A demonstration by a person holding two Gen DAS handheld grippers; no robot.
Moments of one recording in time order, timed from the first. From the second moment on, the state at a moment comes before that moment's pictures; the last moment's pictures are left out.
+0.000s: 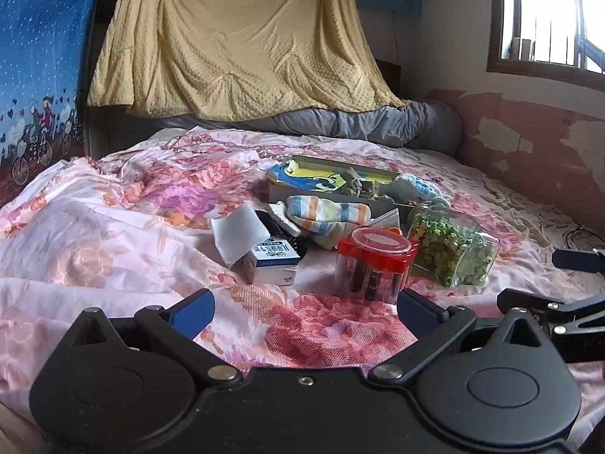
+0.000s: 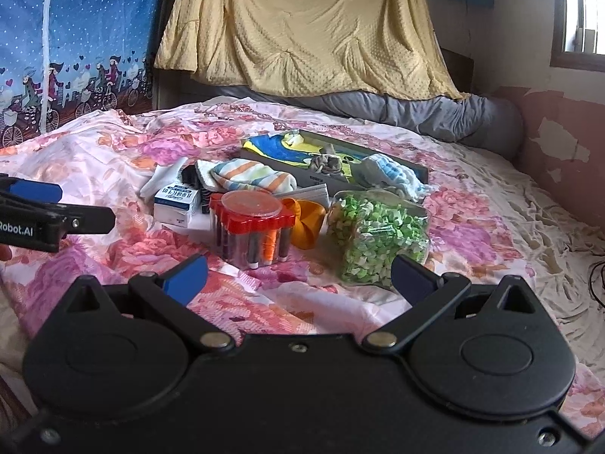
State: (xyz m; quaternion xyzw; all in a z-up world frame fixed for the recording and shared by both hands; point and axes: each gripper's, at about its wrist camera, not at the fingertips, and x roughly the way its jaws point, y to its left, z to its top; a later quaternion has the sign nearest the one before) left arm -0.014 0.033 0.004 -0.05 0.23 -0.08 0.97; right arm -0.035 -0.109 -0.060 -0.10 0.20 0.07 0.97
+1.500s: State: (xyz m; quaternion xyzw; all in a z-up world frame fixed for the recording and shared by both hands) left arm 0.079 0.074 0.007 -0.12 0.24 -0.05 0.96; right arm 0.051 -0.093 -0.046 -0.09 0.21 0.15 0.96
